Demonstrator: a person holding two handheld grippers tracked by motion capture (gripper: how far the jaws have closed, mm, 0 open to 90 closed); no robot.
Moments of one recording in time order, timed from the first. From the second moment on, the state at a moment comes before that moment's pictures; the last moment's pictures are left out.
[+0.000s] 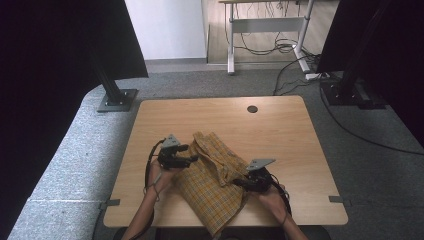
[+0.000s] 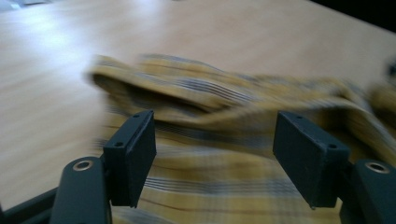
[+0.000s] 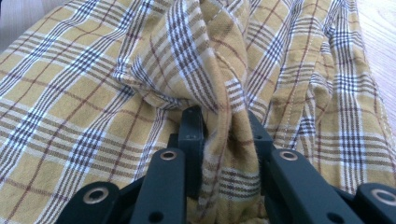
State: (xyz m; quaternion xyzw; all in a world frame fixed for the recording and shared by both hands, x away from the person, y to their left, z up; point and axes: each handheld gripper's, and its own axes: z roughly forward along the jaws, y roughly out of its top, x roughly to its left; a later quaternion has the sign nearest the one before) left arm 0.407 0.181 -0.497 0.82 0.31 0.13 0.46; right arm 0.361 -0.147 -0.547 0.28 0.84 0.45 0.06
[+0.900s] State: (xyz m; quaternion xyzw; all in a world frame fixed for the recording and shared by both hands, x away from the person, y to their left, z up) left arm 0.389 0.159 -0.546 0.87 0.31 0.13 0.36; right arm 0.326 -0.150 -0.506 0.28 0.82 0.48 0.14
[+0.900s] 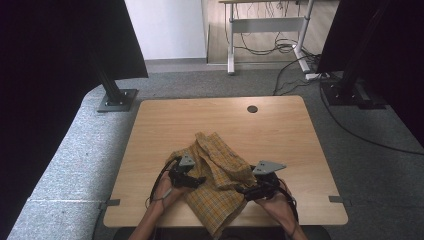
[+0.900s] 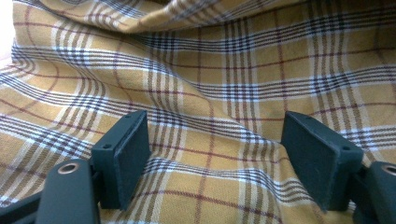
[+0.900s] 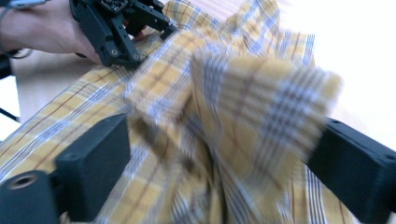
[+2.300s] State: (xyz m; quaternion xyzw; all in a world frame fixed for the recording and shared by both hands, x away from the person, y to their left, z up) left arm 0.387 0.159 -0.544 0.87 0.31 0.13 0.36; right arm 0.353 -0.213 -0.499 0.37 0.77 0.49 0.18
